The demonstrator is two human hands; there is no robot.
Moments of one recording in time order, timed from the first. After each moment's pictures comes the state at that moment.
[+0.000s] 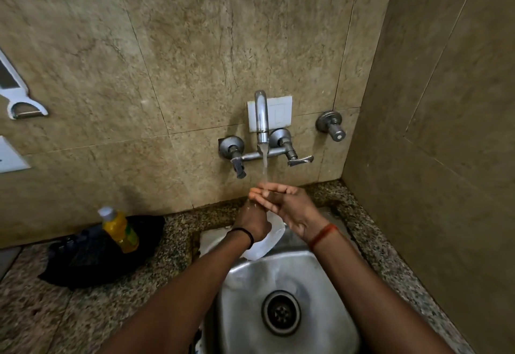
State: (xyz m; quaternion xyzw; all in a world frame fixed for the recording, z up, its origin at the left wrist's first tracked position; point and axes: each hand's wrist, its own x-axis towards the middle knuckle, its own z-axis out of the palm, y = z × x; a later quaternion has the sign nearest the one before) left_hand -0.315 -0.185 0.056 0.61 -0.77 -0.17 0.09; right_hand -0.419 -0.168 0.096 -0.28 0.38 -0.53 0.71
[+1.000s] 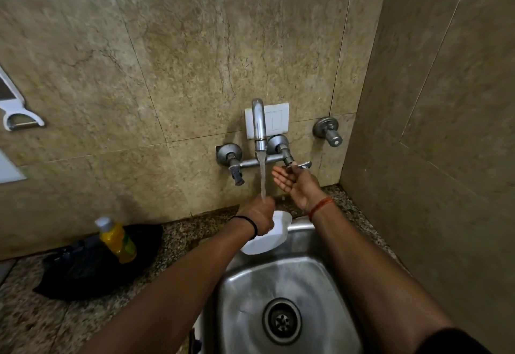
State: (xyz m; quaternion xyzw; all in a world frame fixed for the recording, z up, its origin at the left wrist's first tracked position) left_hand -0.327 -0.194 0.101 0.57 -0.81 -0.09 -0.04; right_hand -0.448 -0.240 0.101 -0.19 0.42 -0.58 0.67
